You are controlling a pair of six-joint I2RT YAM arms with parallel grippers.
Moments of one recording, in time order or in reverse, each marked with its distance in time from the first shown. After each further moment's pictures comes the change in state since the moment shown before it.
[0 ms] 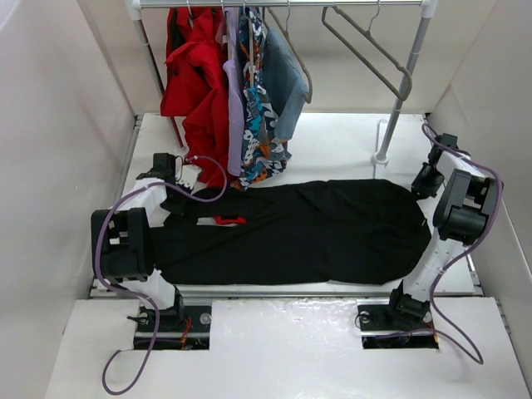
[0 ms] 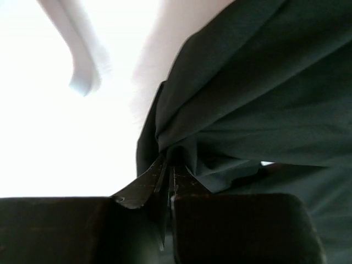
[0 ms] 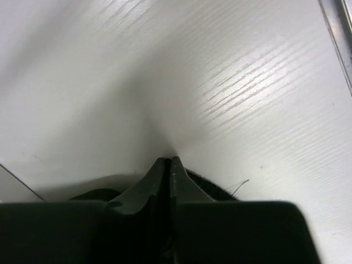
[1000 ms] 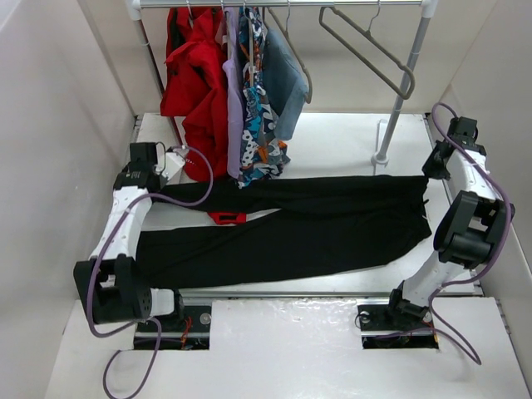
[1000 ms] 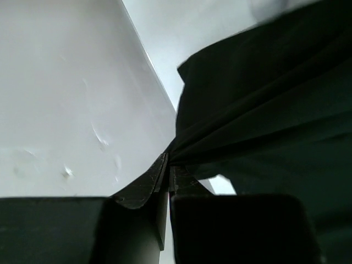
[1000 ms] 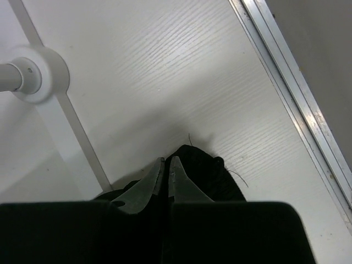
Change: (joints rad) left arm 0.038 -0.281 0.097 -0.087 -0.355 0.343; right arm 0.004 -0.257 -0.018 0.078 -0.008 -0.069
